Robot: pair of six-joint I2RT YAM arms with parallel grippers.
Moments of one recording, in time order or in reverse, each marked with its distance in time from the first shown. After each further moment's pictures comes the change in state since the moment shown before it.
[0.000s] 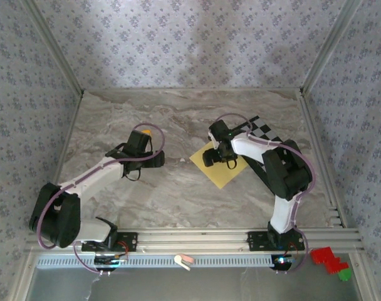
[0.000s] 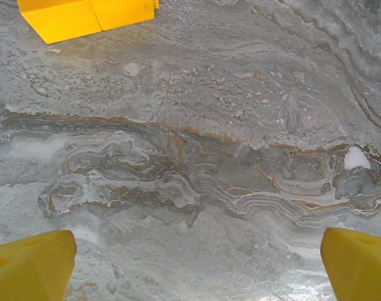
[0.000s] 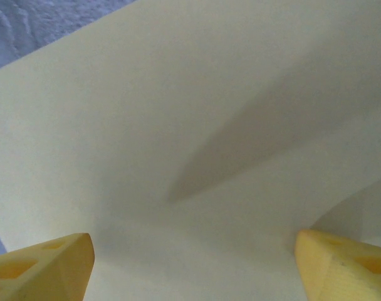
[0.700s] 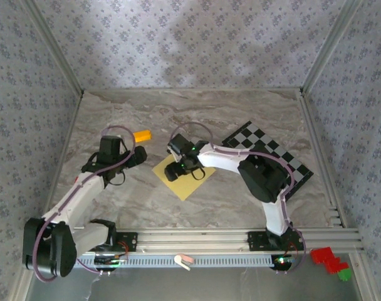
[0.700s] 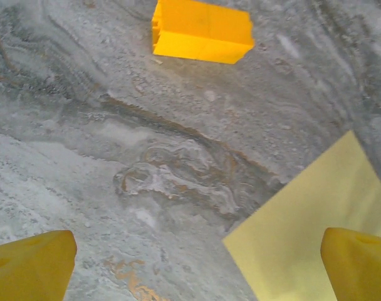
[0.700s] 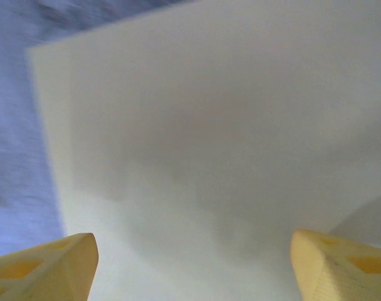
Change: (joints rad) left arm 0.248 -0.264 -0.150 0.037 0.162 -0.127; right arm 0.352 0.140 0.212 0.043 -0.096 0.134
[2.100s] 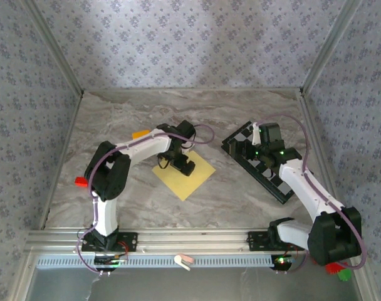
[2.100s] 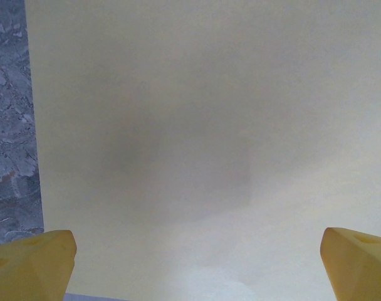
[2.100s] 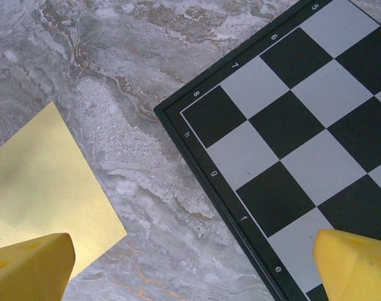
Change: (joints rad) left arm -0.497 0.861 0.801 -0.569 -0.060 0.472; right arm -0.641 -0.825 -0.553 0.040 -0.012 -0.080
